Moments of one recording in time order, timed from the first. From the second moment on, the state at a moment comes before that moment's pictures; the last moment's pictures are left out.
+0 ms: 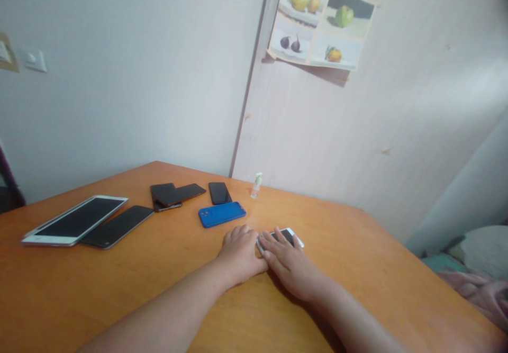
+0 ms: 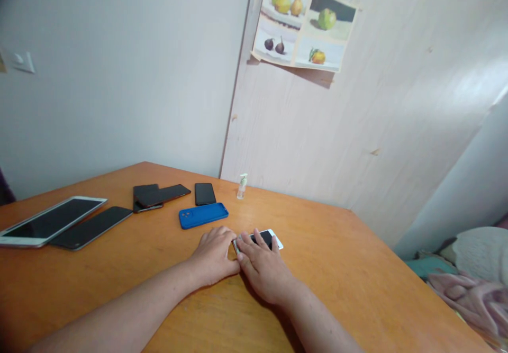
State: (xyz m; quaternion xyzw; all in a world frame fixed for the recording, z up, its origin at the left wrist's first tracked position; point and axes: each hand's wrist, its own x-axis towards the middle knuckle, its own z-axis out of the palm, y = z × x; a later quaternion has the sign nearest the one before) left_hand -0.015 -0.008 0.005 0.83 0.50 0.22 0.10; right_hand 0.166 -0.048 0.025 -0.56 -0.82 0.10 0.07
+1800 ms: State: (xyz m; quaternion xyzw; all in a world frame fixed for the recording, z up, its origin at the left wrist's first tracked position) left_hand -0.016 -0.009 0.009 0.83 0.50 0.22 0.11; right_hand 0.190 -0.071 0.061 -0.56 -0.82 0.15 0.01
